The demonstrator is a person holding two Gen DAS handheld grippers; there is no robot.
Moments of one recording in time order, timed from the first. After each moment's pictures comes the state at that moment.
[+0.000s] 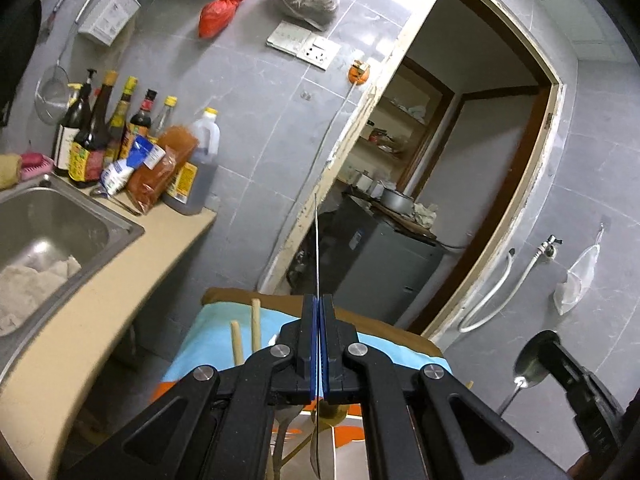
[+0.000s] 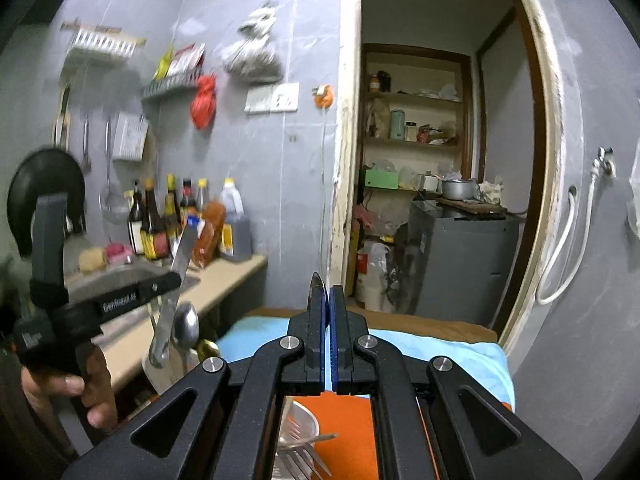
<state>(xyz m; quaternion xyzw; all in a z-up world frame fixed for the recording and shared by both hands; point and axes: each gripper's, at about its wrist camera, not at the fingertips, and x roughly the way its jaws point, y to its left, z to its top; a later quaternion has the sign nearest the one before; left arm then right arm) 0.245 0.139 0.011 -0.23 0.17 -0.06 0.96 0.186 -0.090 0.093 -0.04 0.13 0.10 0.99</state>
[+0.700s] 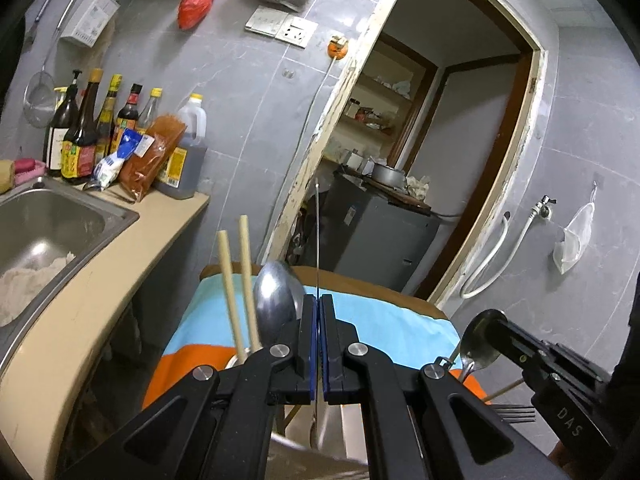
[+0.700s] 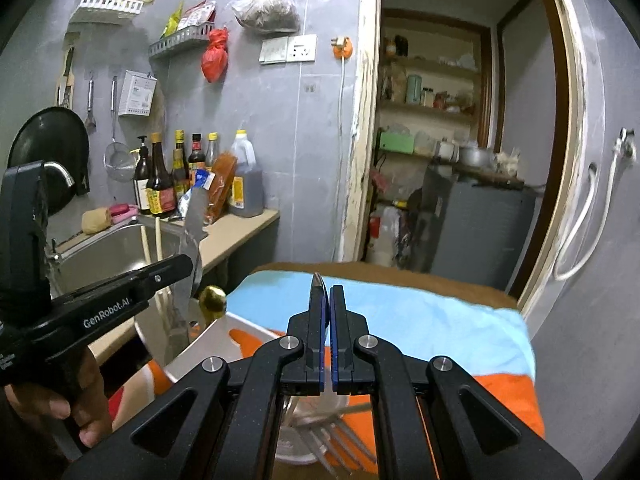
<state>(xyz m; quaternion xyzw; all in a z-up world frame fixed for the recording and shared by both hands) 0.223 0.123 -0.012 -0.19 0.20 -0.07 0.96 0.204 -0.077 0.059 -0.05 0.20 0.12 0.97</state>
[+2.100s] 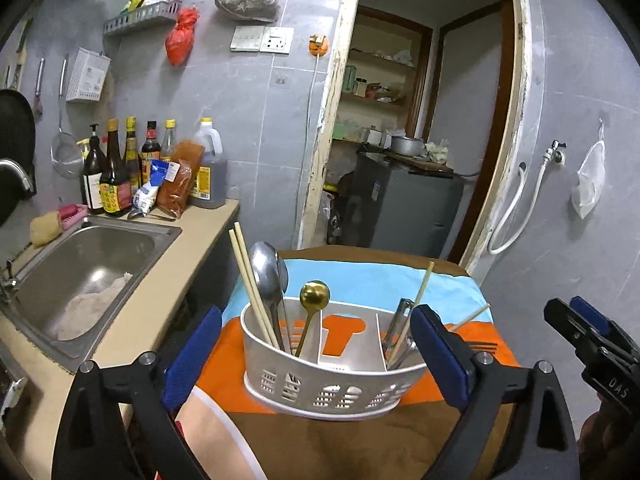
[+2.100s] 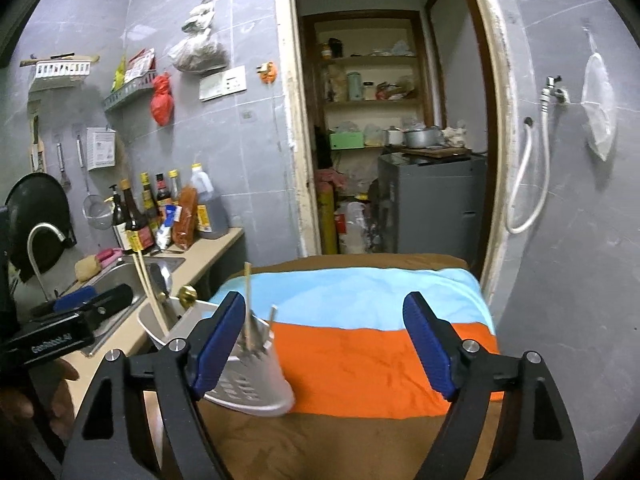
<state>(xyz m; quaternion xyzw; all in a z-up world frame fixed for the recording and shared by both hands) 0.147 0.078 0.035 -0.08 0.24 -0.01 0.97 0.136 -0.166 0.067 0.05 0.20 0.05 0.98</state>
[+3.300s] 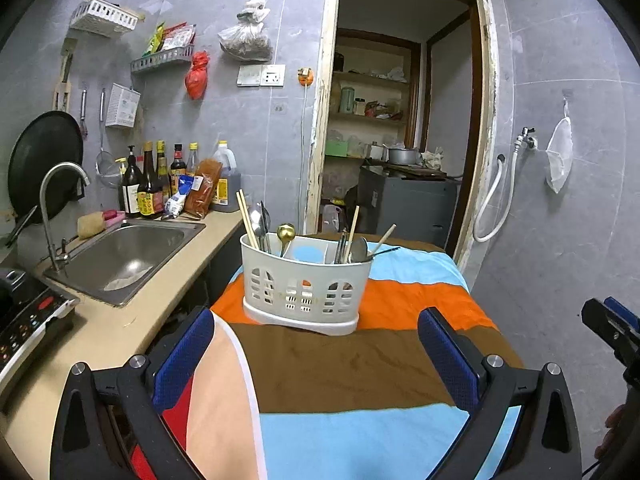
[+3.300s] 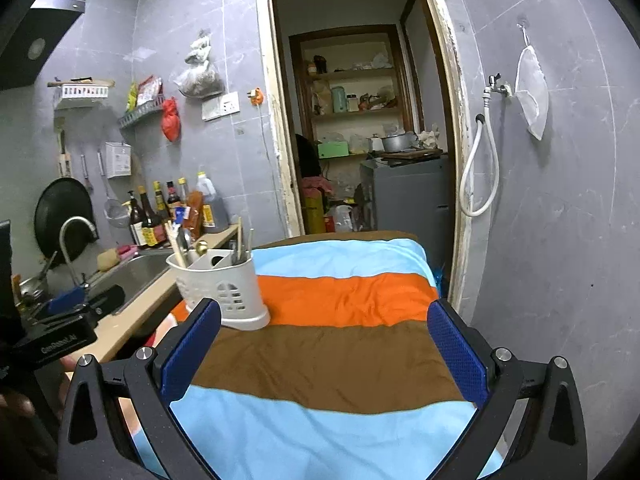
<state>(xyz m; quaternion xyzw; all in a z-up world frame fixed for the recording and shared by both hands) -0.026 0.001 0.029 -0.05 0.19 0.03 0.98 -0.045 -0.257 0.054 0.07 0.17 0.05 0.98</state>
